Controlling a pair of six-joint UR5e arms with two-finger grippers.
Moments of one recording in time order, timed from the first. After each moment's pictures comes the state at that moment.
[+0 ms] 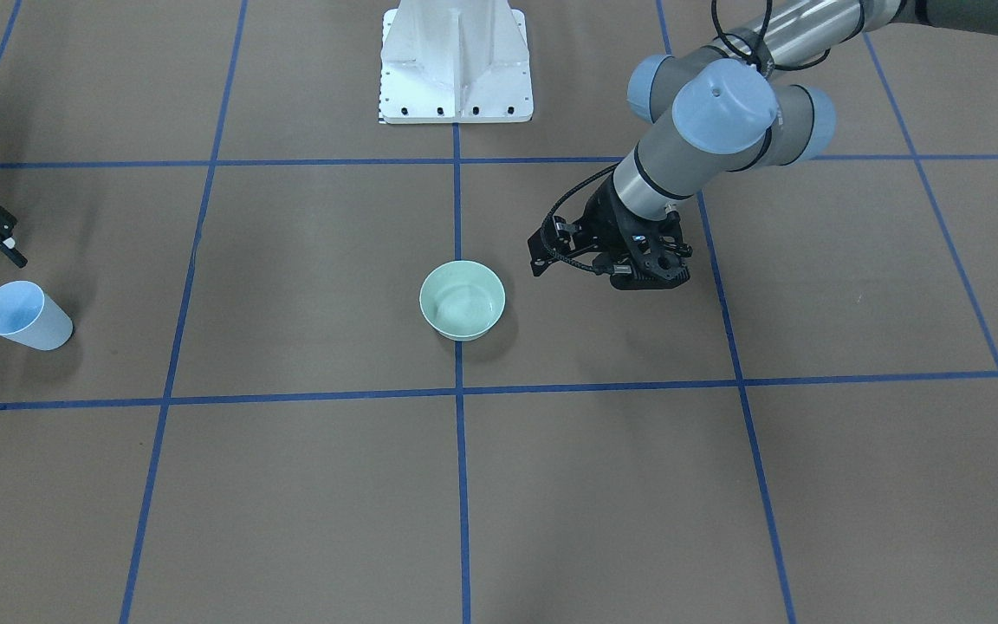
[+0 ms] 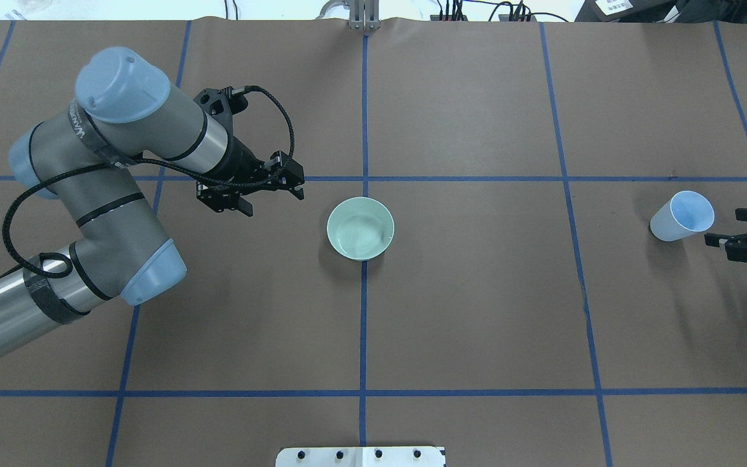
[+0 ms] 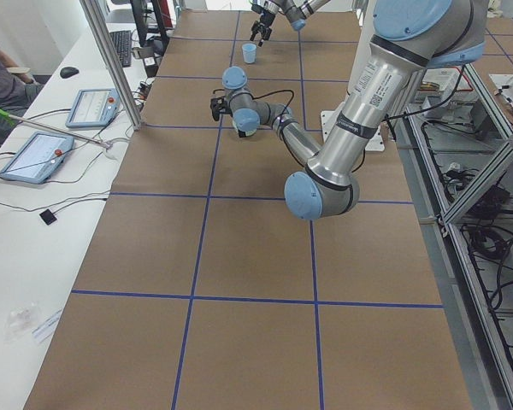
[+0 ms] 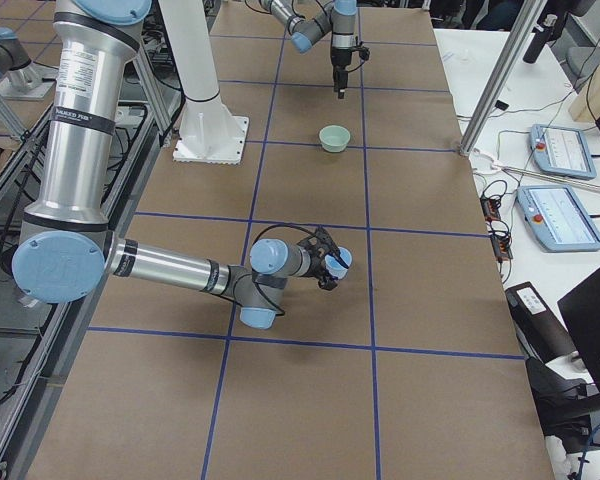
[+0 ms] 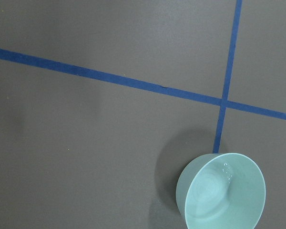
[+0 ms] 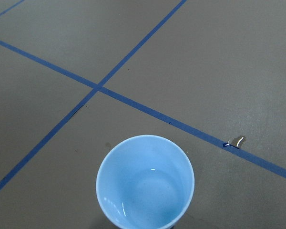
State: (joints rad) left arm -0.72 -2.14 -1.64 -1.97 -2.20 -1.39; right arm 0.98 -1.77 1.43 0.02 2.01 0.60
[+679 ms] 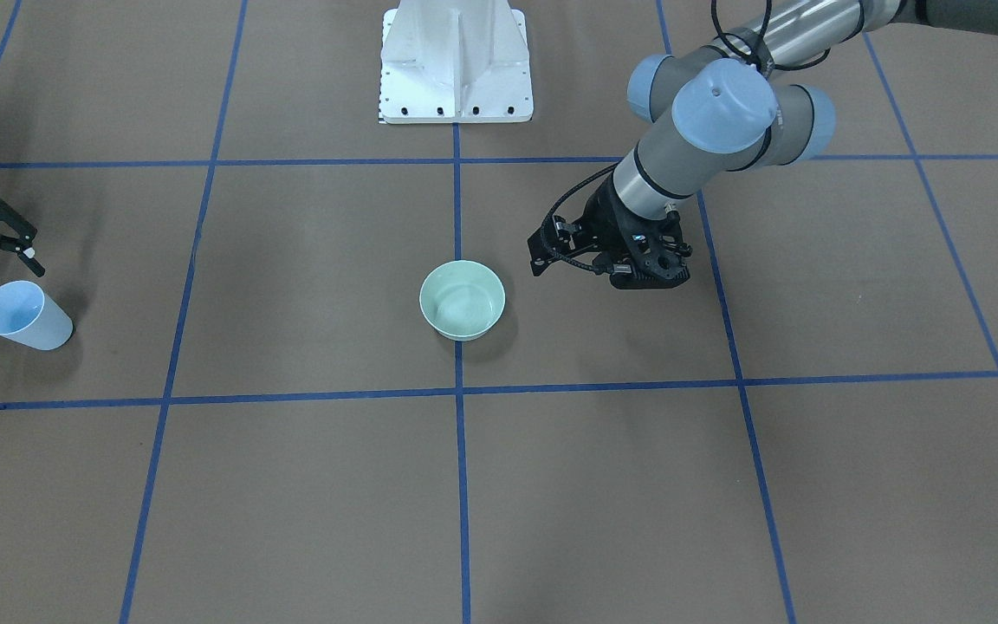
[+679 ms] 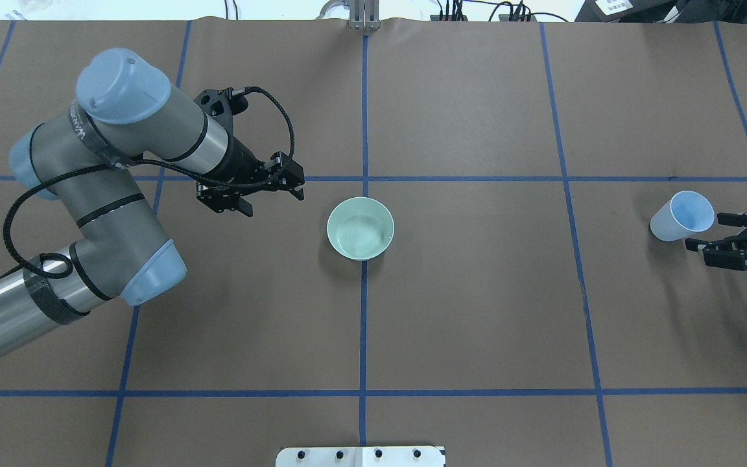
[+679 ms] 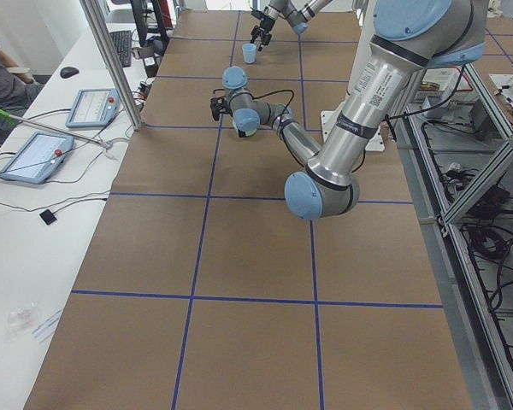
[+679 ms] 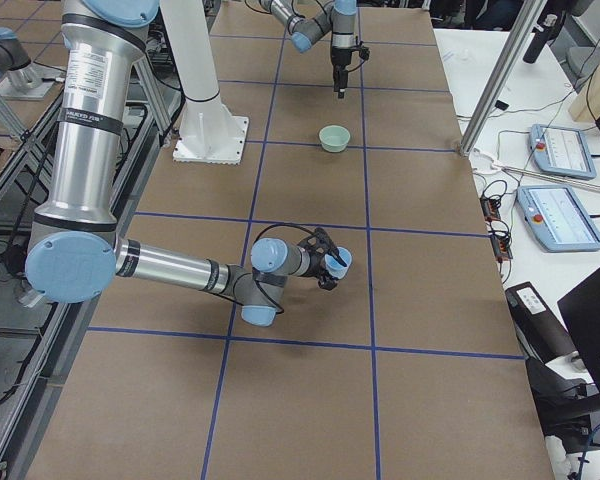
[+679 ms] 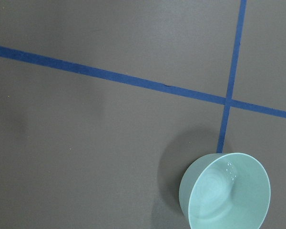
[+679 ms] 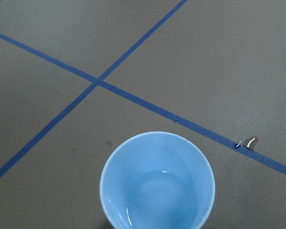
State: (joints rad) left arm -0.73 -2.13 -1.64 -1.97 -2.20 -1.38; right arm 0.92 -1.76 1.40 0.02 1.93 0.60
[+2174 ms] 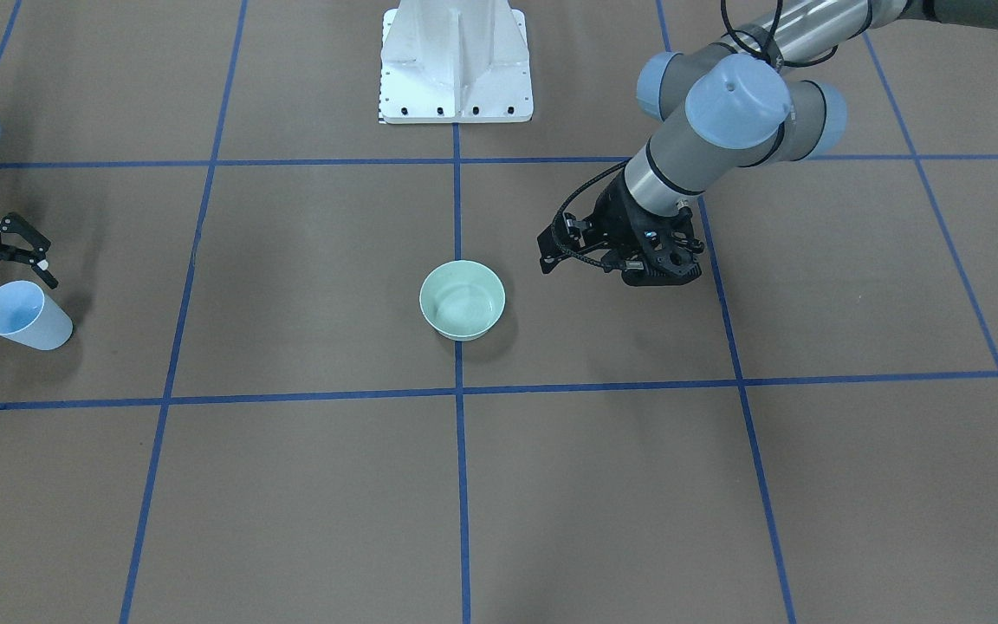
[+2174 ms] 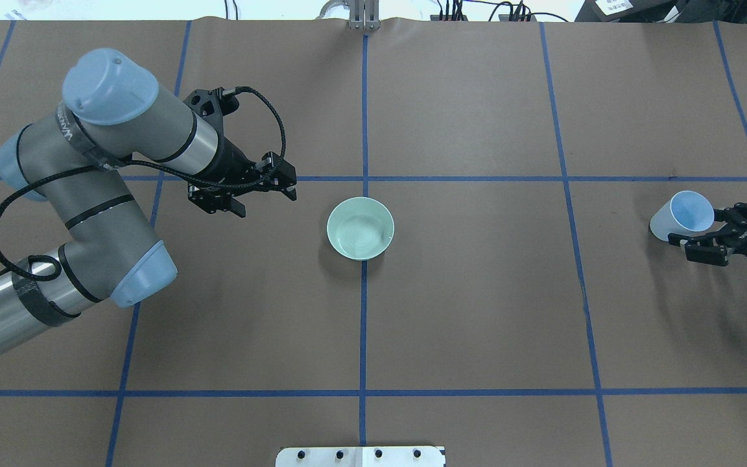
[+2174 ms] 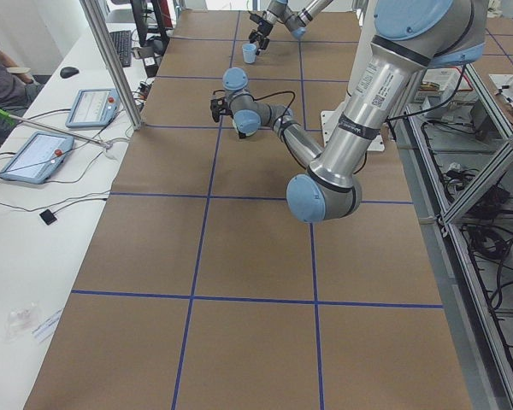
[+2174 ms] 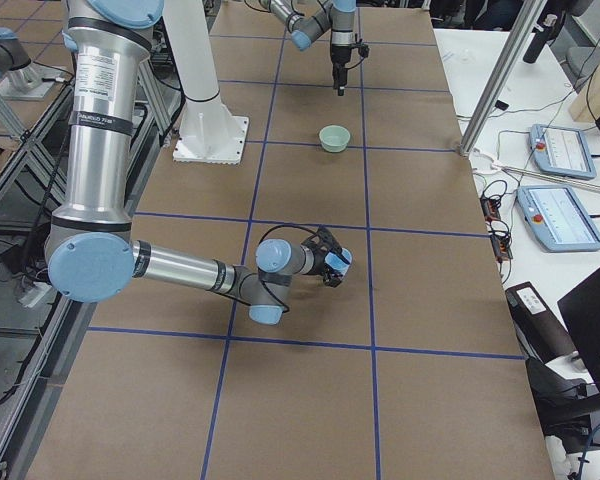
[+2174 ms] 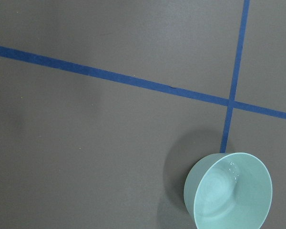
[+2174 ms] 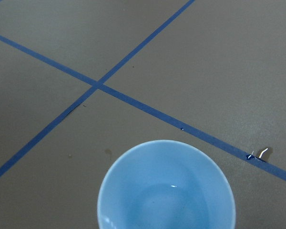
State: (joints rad) left arm -0.73 -2.11 -1.67 -1.97 -2.20 -1.38; right arm 0.88 -1.71 1.35 0.07 1.87 0.60
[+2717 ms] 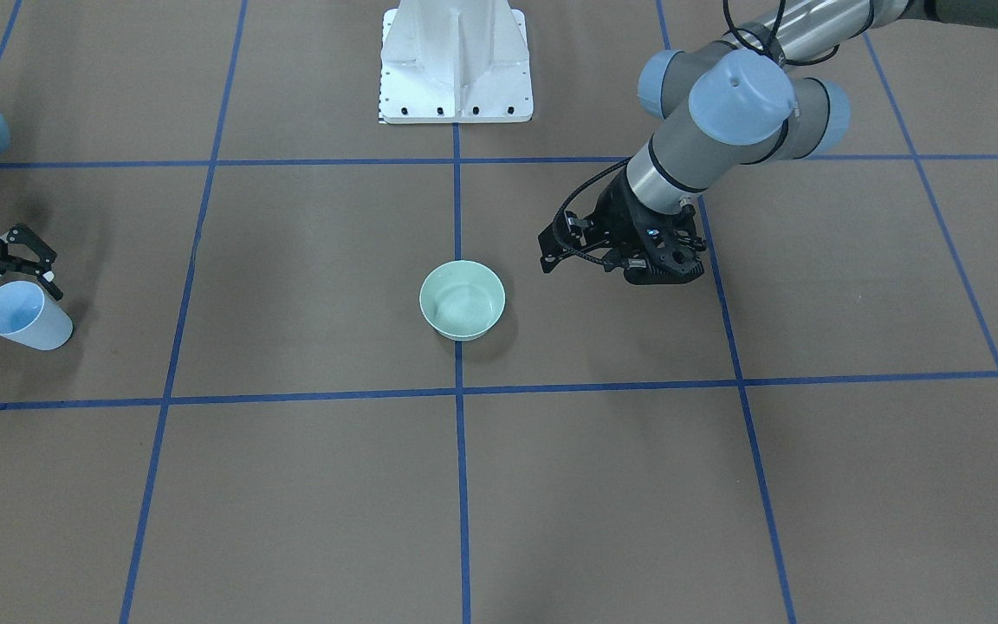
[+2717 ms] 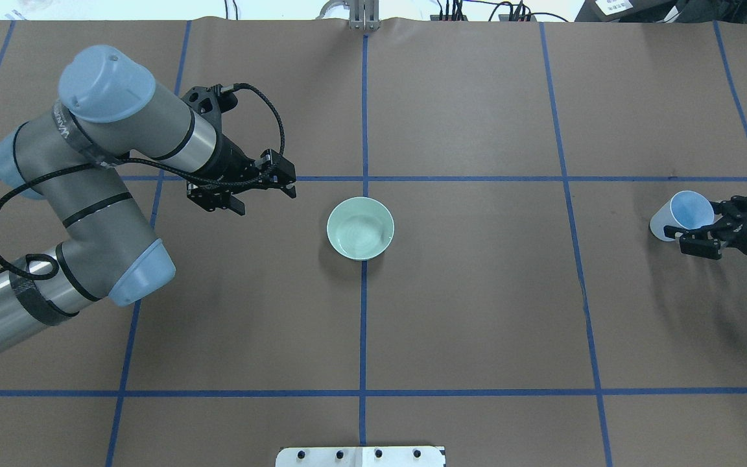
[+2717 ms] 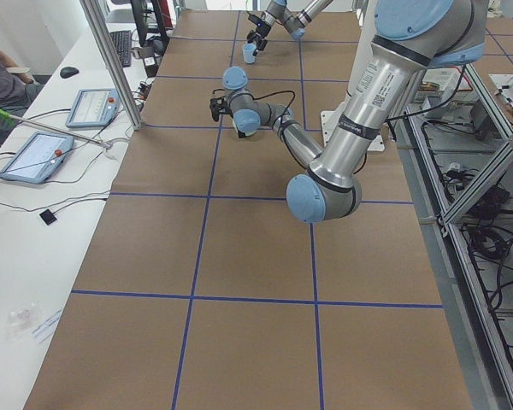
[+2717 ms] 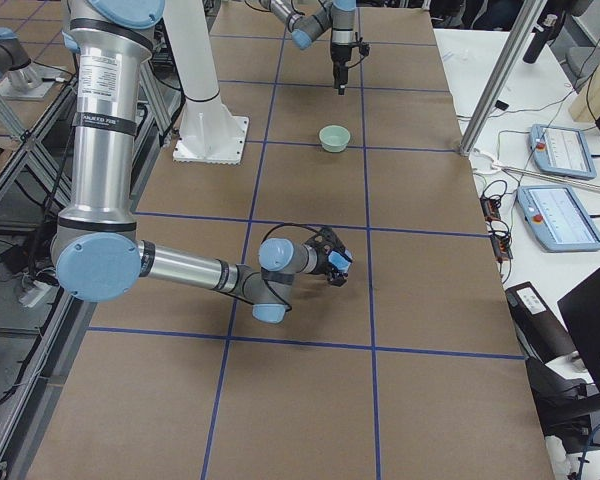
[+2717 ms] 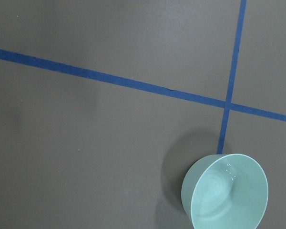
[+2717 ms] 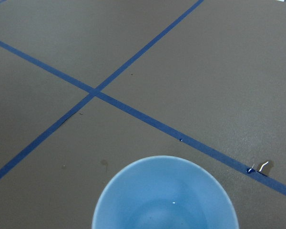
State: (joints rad) left arm -0.74 -2.11 -1.67 -1.97 -2.20 -1.39; right arm 0.87 -1.68 1.33 0.07 1.82 0.59
